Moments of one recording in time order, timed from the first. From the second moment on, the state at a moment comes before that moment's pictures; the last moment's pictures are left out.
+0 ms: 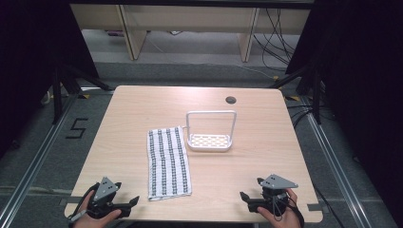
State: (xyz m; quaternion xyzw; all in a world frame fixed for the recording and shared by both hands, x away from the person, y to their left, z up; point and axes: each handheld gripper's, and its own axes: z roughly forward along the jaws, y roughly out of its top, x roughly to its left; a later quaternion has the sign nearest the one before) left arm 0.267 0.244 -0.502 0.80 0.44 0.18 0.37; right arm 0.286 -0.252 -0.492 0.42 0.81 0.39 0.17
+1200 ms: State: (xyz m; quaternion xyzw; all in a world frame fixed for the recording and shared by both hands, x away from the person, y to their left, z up) left arm 0.263 0.217 -0.499 0.83 0.38 0.19 0.37; right arm 0.294 -0.156 -0.485 0.28 0.86 0.42 0.12
